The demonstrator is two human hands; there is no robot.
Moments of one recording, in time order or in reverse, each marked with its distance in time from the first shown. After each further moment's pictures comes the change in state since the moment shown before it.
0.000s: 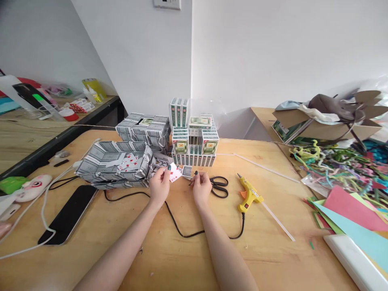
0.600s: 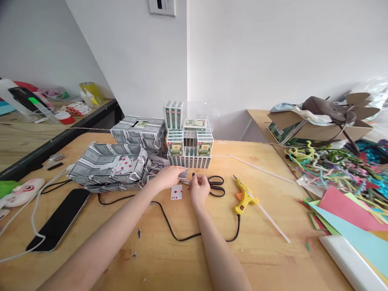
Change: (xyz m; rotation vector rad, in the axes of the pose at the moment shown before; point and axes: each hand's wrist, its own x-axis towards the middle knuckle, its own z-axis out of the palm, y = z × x) left_hand 0.049 0.025 0.020 0.788 -0.809 0.356; right_hand 0.004 -0.002 -0.004 0.054 0.065 0.060
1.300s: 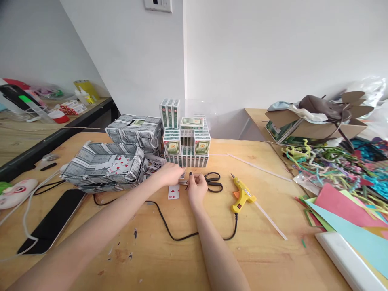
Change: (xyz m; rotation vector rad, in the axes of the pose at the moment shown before) left_hand 0.016 0.014 -0.008 0.358 -0.174 0.118; right_hand 0.002 0.002 0.000 0.008 0.006 0.037
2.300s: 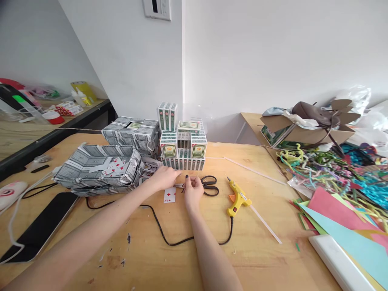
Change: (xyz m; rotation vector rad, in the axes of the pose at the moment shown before) left_hand -0.004 -0.004 0.016 -0.017 0.175 -0.028; right_hand 0.001 0.000 0.001 0.047 -0.019 -0.013
